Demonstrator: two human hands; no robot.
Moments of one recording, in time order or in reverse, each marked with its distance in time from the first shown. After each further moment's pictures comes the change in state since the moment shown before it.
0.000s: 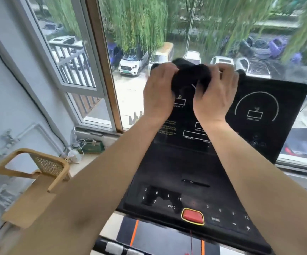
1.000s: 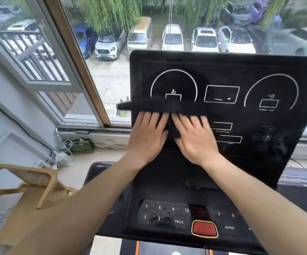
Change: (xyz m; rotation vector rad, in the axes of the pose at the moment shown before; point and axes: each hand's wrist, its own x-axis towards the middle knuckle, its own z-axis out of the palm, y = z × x) left_hand -0.096 -0.100 0.075 0.438 -0.596 0.311; right_hand -0.116 0.081 0.064 -0.455 -0.725 -0.403
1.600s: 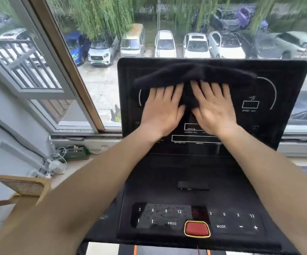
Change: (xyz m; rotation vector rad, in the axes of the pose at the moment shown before) left_hand 0.097 0.038 -0.031 -0.019 0.121 0.026; right_hand 0.039 0.092 -0.043 -0.077 0.017 0.156
